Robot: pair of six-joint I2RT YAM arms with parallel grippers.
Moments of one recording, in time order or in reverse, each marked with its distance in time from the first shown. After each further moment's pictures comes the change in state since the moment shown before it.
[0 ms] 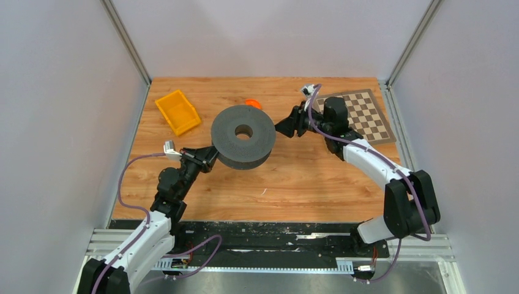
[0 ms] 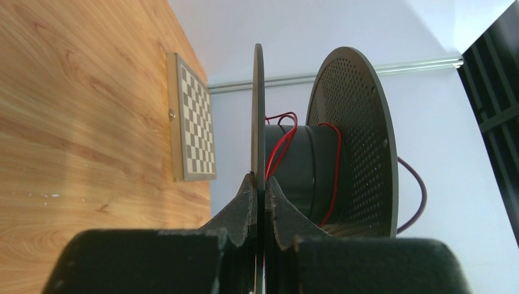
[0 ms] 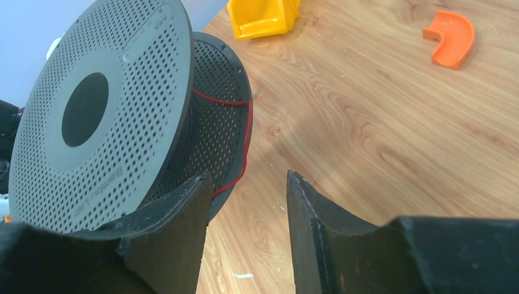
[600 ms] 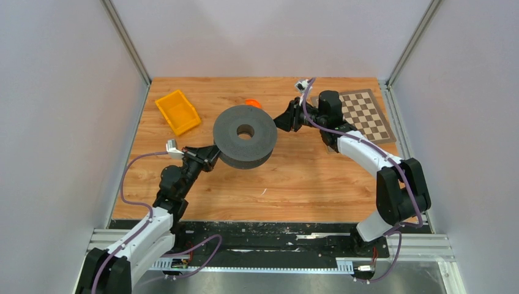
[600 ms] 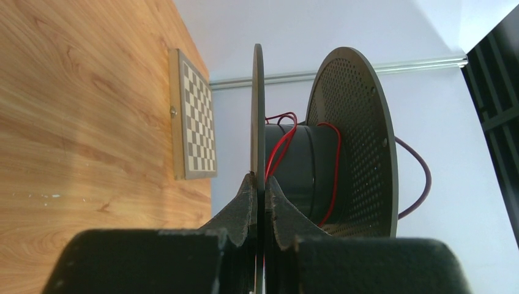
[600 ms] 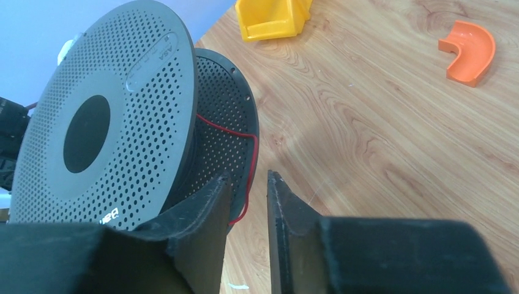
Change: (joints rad) left arm 0.000 0.082 -0.001 0.079 0.019 -0.008; right arm 0.000 0.140 0.127 0.001 -0.073 -0.011
